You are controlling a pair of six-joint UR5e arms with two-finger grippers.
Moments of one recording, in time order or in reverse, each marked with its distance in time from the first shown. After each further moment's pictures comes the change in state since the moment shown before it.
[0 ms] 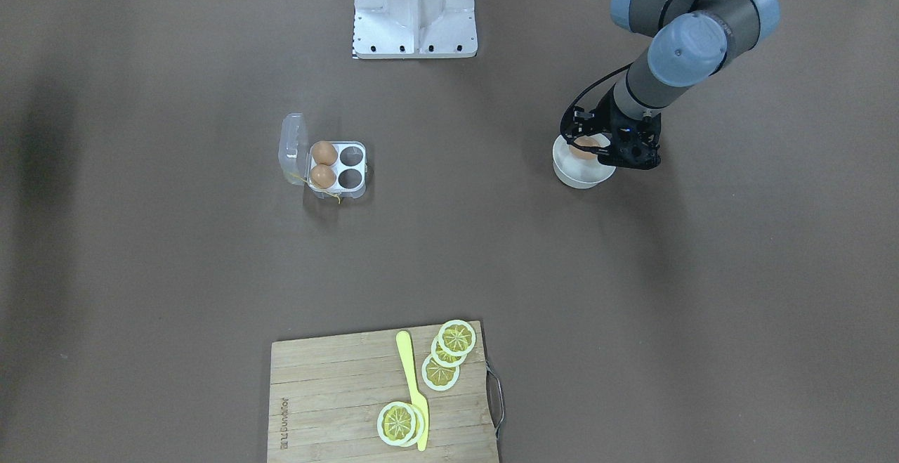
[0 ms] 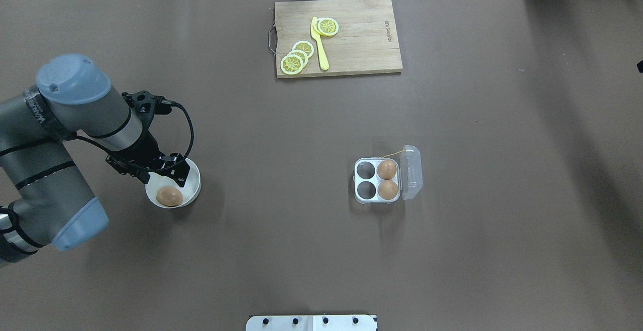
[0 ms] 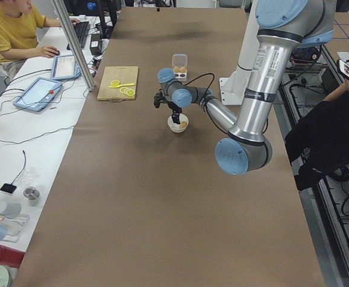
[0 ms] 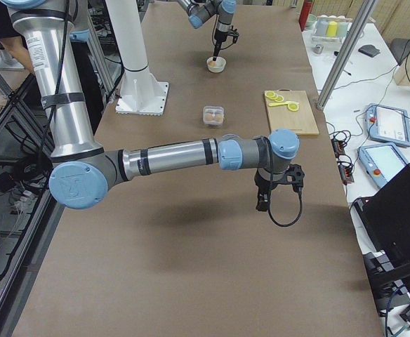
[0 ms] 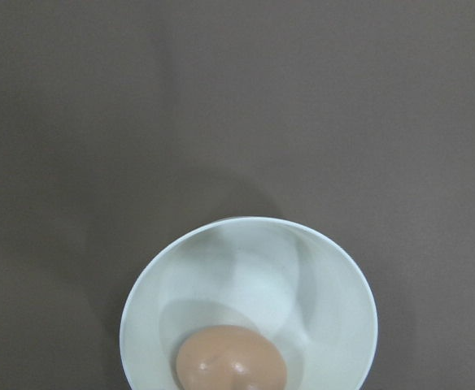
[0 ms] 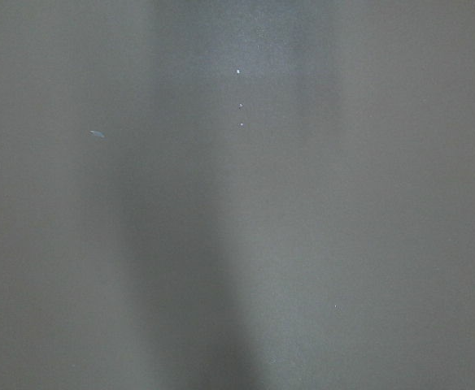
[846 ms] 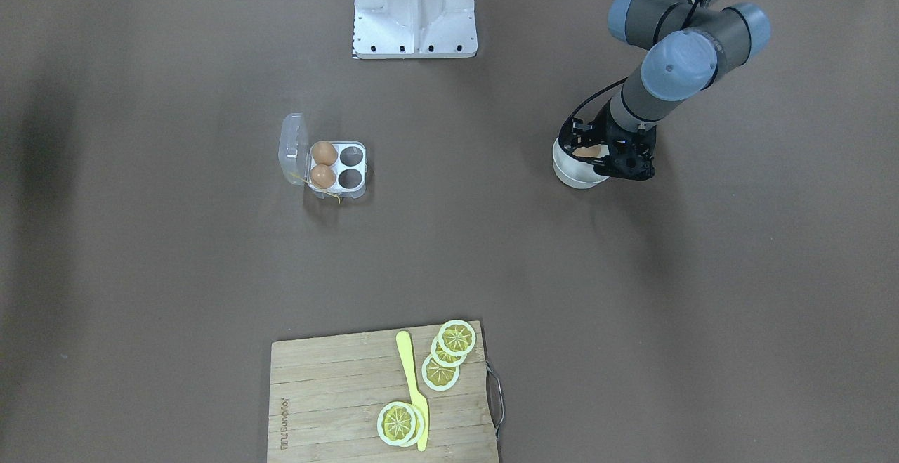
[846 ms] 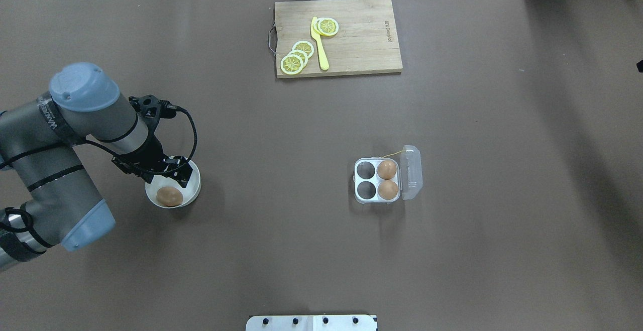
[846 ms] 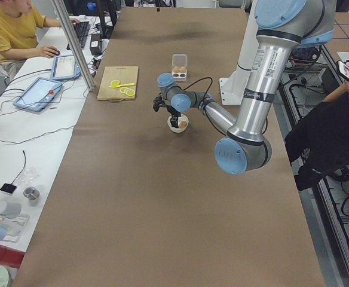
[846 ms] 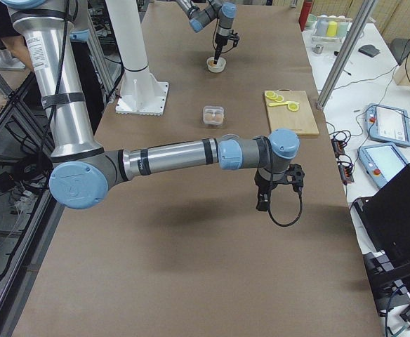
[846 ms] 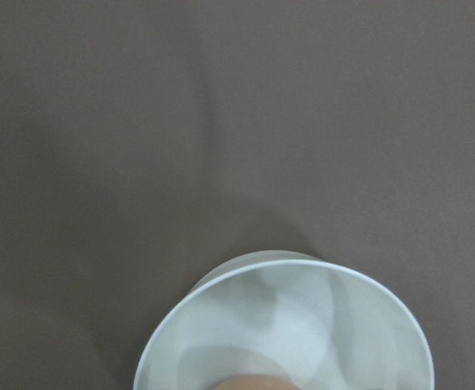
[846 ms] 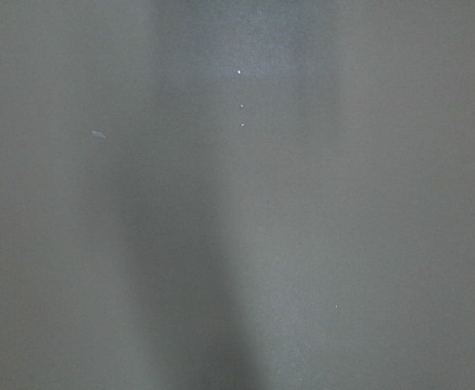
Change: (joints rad) left arm 0.021 -0.005 0.047 -0.048 0.032 0.009; right arm 0.000 0.001 0.000 0.000 0.000 0.000
